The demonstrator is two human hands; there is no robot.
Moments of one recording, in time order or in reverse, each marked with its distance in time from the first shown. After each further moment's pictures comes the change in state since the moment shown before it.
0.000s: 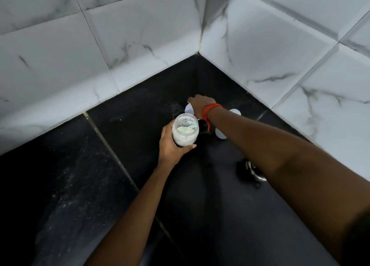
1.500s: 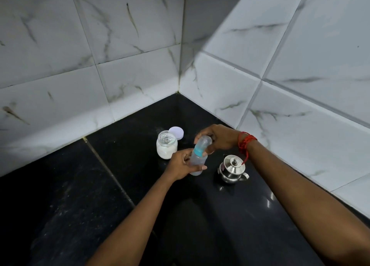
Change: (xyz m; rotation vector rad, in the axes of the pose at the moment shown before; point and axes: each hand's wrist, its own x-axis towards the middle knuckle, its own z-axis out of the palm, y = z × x) left_hand -0.057 0.099 0.024 -0.224 -0.435 0.027; right_hand -0.236 0.060 -0.045 0.480 0.052 -0.269
